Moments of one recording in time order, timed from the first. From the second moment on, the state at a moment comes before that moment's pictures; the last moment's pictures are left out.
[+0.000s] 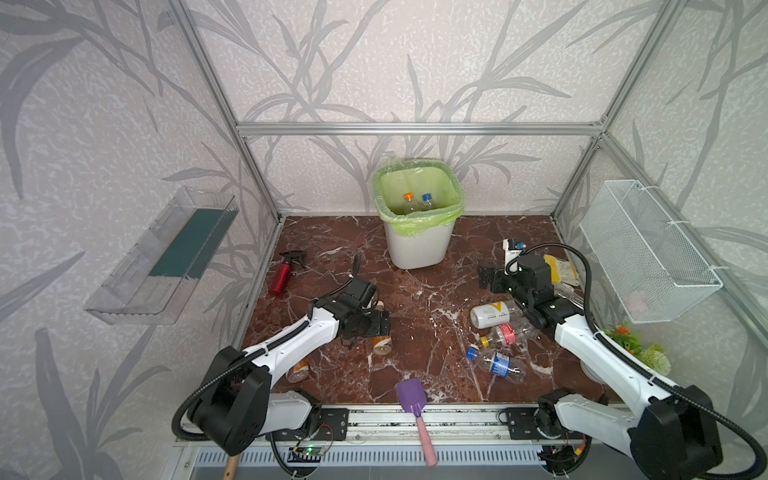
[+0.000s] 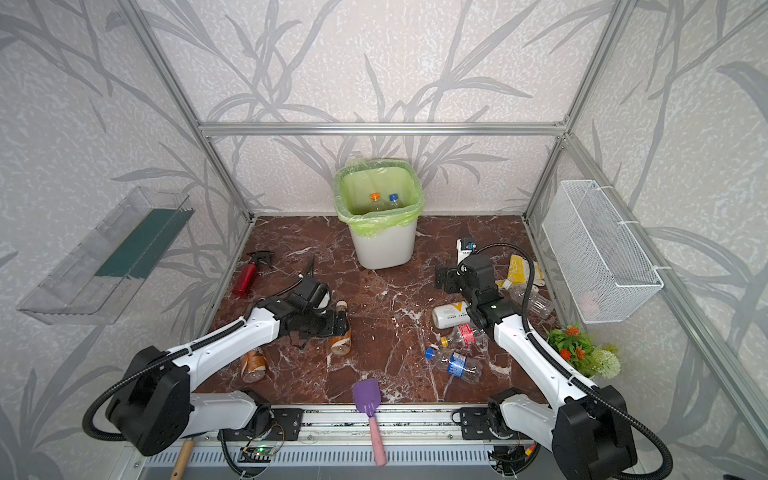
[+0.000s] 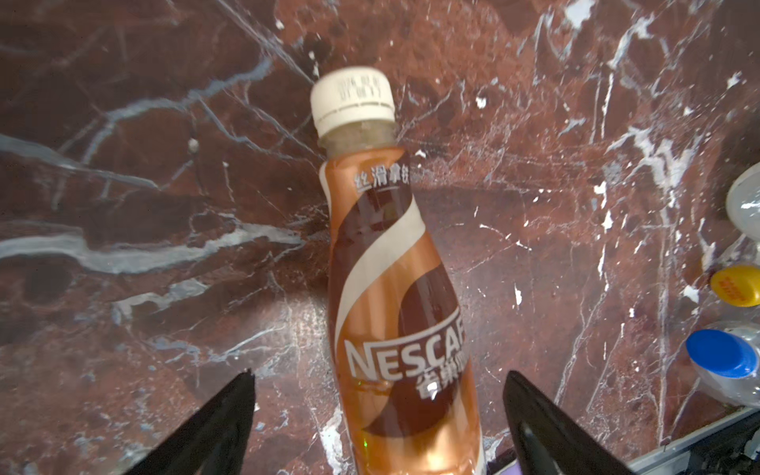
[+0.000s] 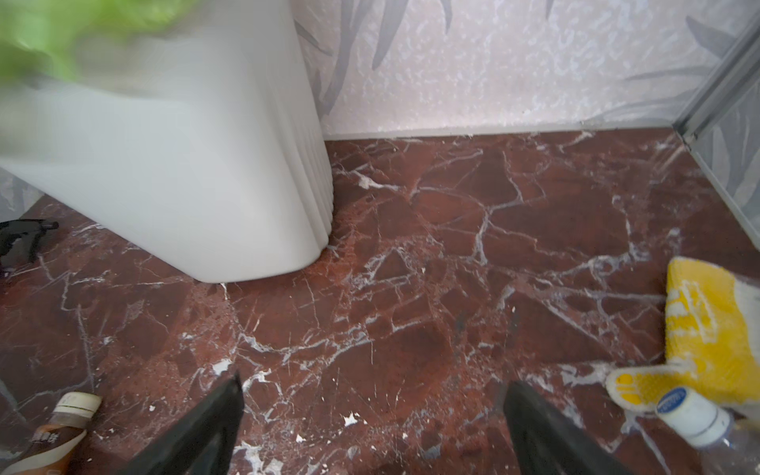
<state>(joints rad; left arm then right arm) -0.52 1.33 0.75 -0.62 0.14 -0.55 0.30 1.13 0.71 -0.09 0.08 0.24</state>
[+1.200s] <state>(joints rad) -0.55 1.44 0.80 -0.58 0.03 -0.58 0.27 1.21 0.66 -0.07 -0.01 0.30</state>
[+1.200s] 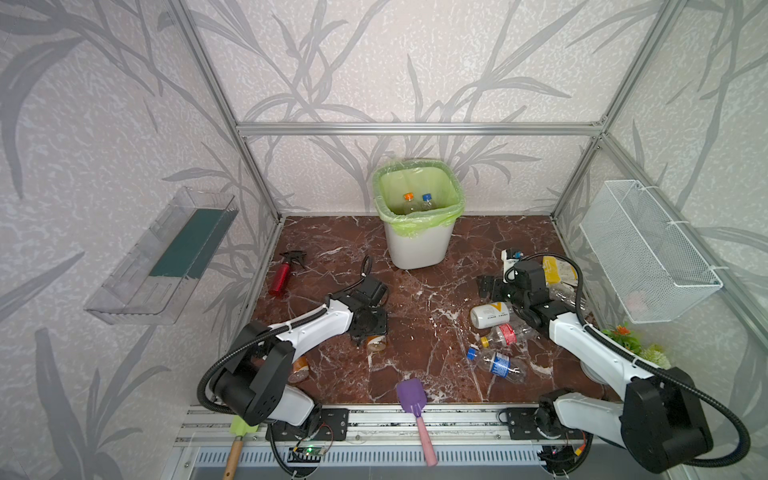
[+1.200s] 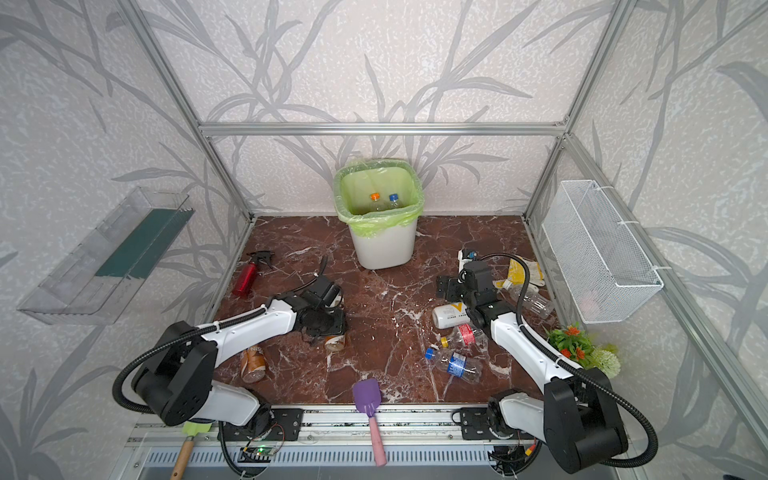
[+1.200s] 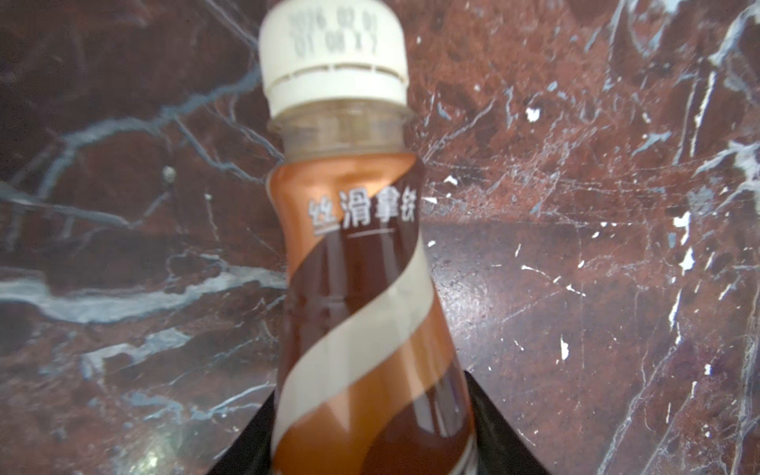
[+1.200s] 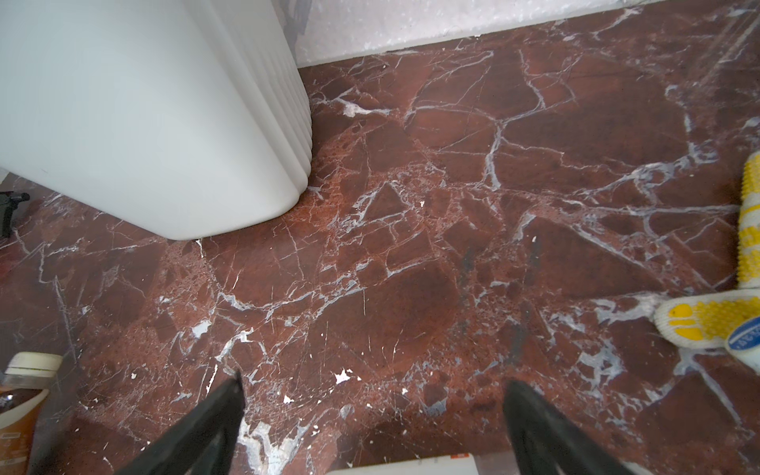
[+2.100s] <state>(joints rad) -0.53 0.71 0.81 -0.44 -0.36 -0.31 0.30 1.31 0.67 -0.06 -0.09 0.30</state>
